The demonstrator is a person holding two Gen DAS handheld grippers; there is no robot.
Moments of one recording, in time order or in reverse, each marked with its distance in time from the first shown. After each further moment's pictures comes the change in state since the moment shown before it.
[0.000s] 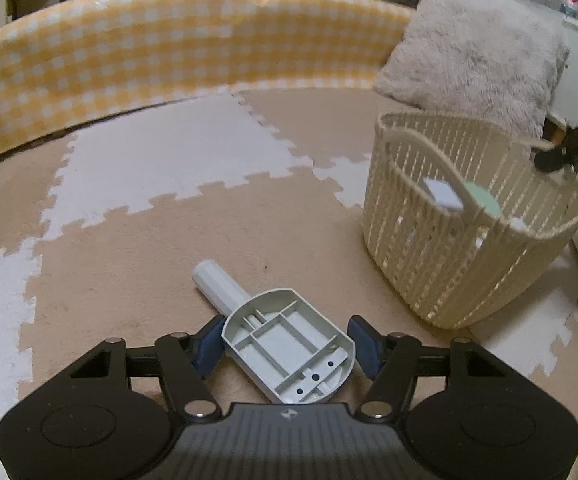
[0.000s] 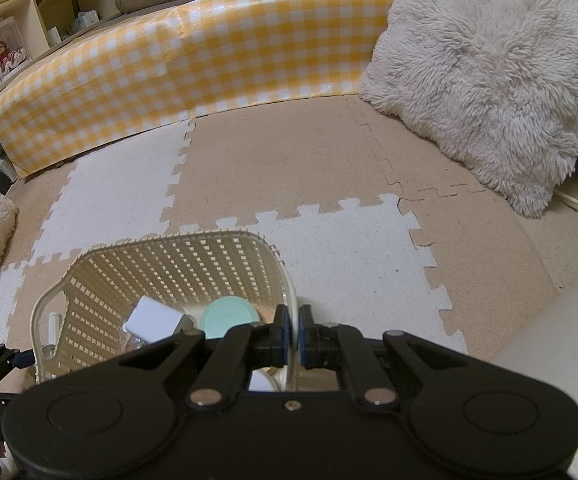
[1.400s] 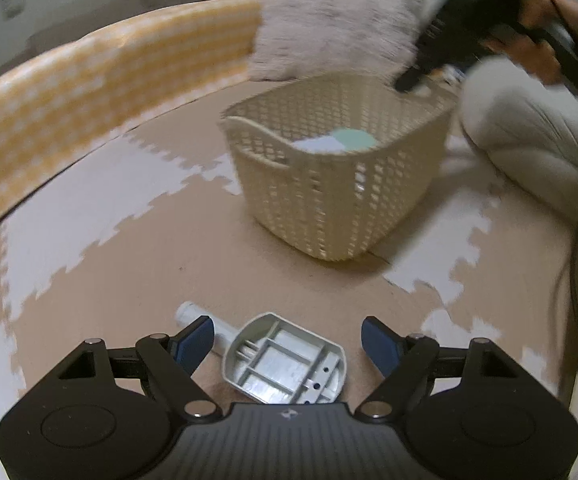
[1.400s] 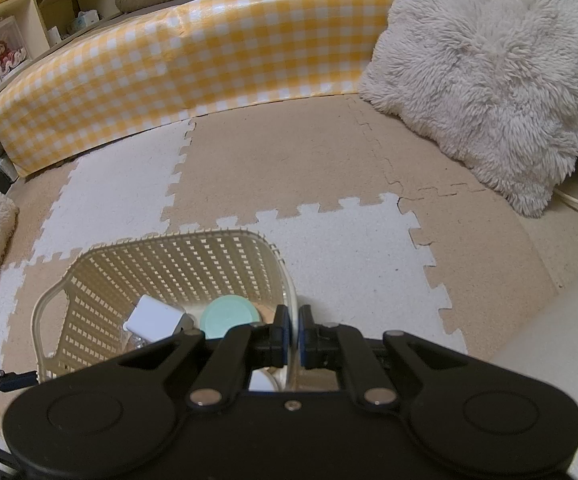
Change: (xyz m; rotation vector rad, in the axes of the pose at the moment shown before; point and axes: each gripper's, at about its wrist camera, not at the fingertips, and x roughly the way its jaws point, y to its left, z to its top) left arm -0.032 -0.040 -0.019 0.419 0.033 -0.157; right arm 0.000 0.000 0.000 -0.002 0.000 -0.002
